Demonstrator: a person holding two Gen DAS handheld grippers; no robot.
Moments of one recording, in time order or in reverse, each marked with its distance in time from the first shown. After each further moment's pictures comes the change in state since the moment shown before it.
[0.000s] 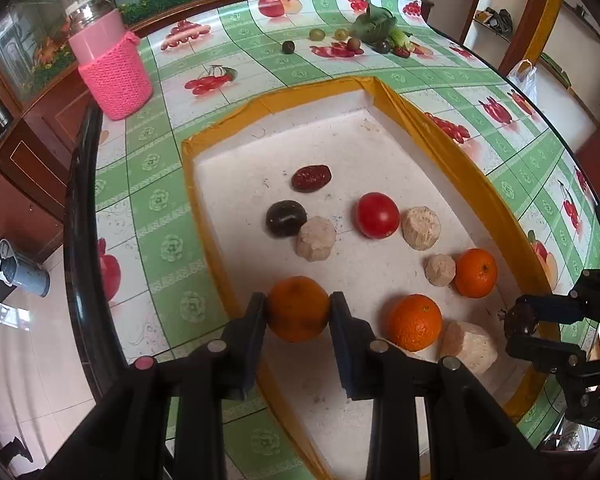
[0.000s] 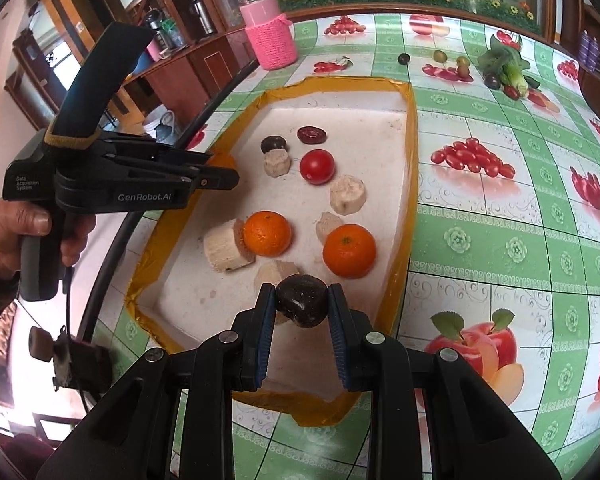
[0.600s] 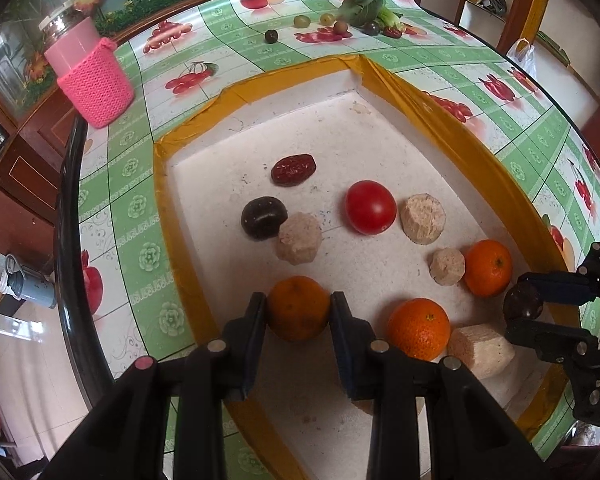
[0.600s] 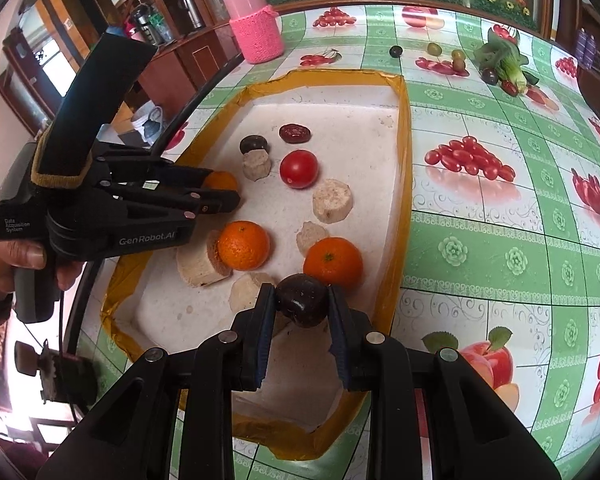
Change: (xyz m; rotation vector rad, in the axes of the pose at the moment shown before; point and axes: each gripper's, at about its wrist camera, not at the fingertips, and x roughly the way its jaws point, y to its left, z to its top) left arm 0.018 -0.015 0.003 0.060 0.017 0.038; right arm 0.012 -0.004 0.008 -0.010 0.027 -0.034
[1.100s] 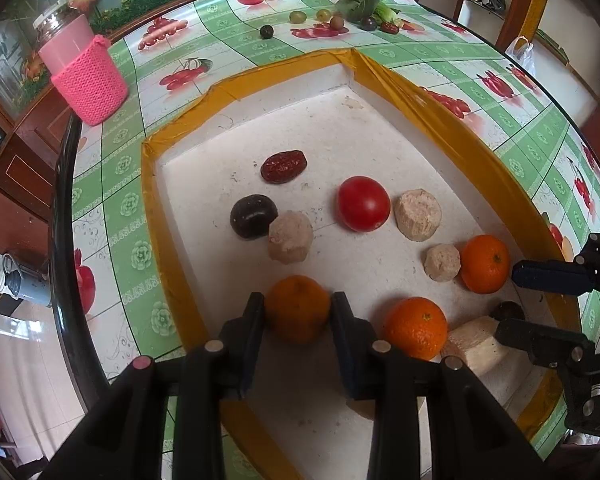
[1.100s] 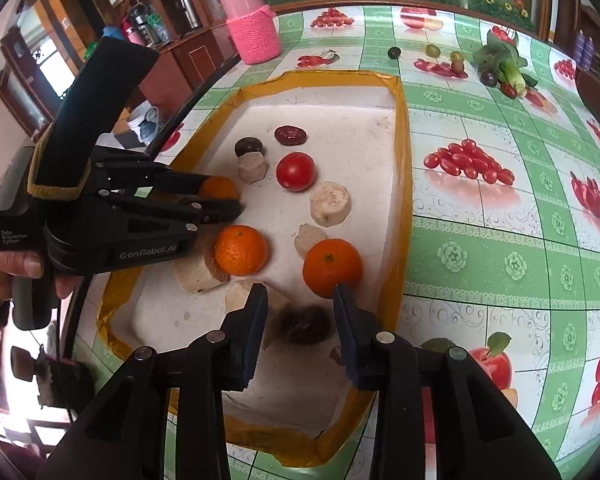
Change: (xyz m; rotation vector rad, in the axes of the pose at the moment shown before) left arm 0.003 -0.004 0.000 0.000 0.012 -0.009; right arm 0.004 0.002 0.005 0.011 -0.012 -0.019
